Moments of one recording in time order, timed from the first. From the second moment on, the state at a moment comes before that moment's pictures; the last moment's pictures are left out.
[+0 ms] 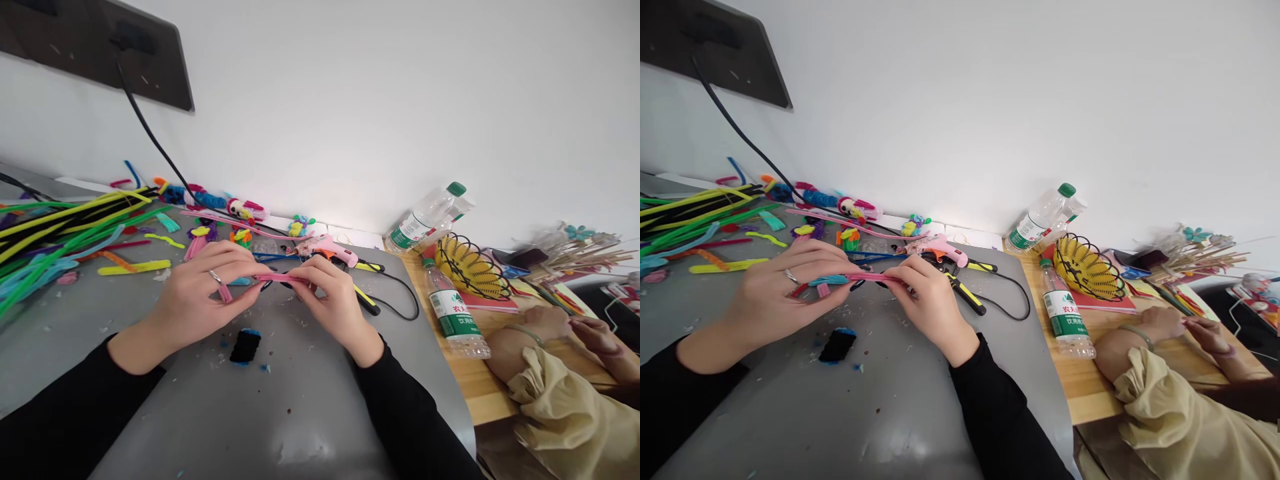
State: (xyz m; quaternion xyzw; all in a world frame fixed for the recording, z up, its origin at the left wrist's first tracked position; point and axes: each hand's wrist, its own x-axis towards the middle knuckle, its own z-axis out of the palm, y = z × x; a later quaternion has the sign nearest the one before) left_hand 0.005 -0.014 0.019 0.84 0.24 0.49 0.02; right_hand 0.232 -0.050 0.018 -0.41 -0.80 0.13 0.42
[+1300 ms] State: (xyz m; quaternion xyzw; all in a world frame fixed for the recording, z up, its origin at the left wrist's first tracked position) left_hand 0.007 -0.012 0.024 0.84 0.23 0.50 0.01; right_hand 0.231 -0.049 0.018 -0.41 -0.79 0.13 0.43
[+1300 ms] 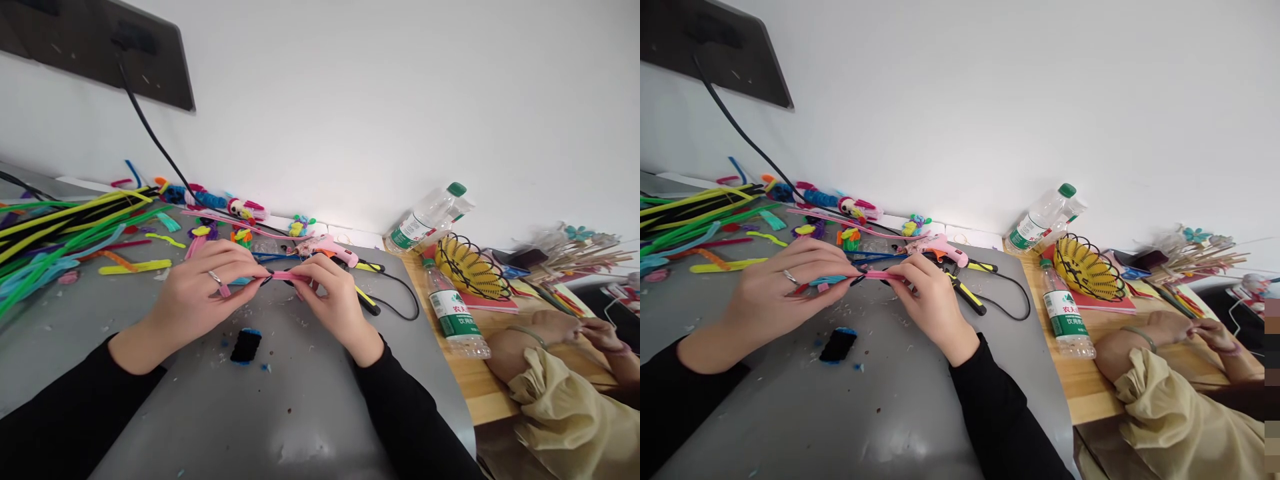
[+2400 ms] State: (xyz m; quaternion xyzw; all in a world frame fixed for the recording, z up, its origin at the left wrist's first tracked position) left_hand 0.006 -0.012 0.027 0.84 0.21 0.49 0.00; right_hand 0.233 -0.049 0.018 -0.42 -0.80 0.11 0.41
